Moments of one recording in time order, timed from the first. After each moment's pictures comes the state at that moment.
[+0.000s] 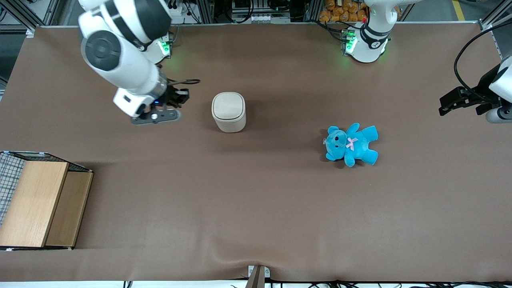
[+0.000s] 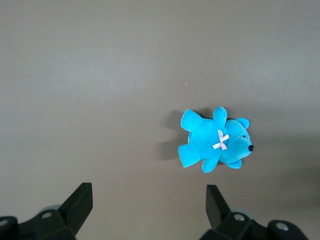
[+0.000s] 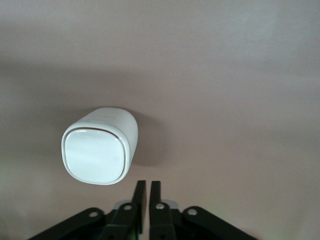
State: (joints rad) arm 0.52 0.13 -0.03 -1.72 0.15 1.66 0.33
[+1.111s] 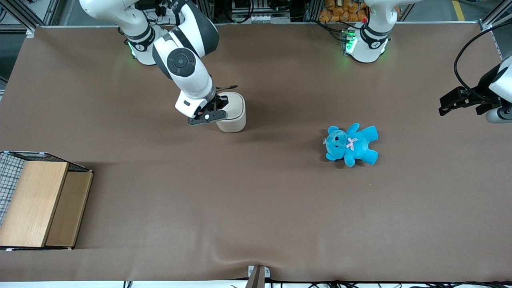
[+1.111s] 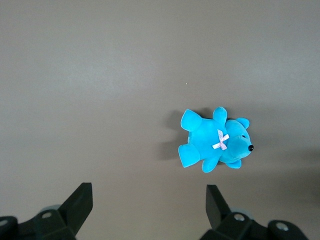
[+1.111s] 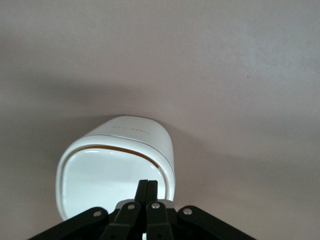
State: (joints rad) arm 0.70 0.17 -0.03 -2.05 0.15 2.14 0.39
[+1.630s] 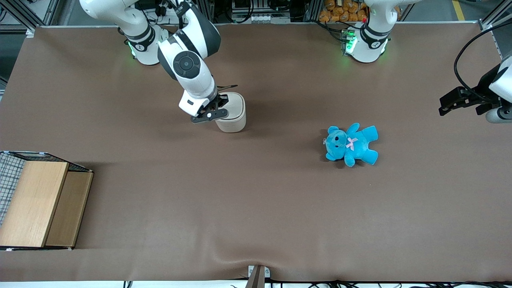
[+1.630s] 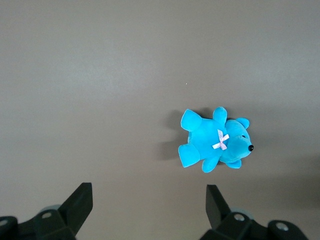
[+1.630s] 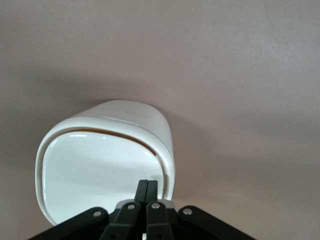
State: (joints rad) arm 0.73 0.17 -0.03 -2.10 0.15 2.16 0.40
